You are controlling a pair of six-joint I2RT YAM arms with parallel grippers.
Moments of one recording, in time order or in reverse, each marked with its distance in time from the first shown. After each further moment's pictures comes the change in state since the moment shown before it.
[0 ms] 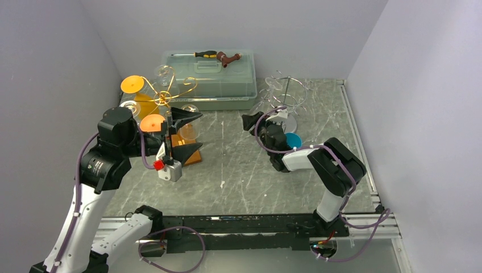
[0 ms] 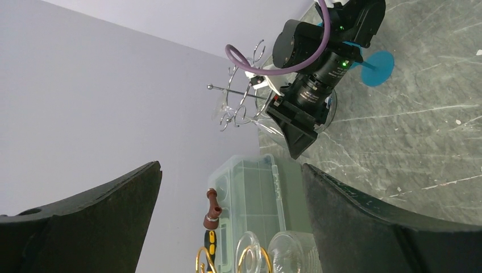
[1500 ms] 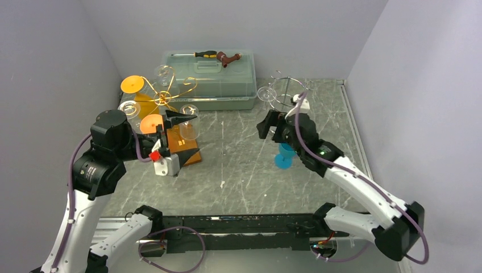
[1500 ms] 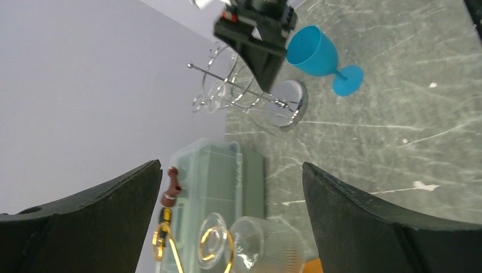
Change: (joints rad) left arm 0.000 -0.018 0.040 -0.056 -0.055 -0.190; right arm 0.018 -0.673 0.211 -1.235 -0.077 -0.095
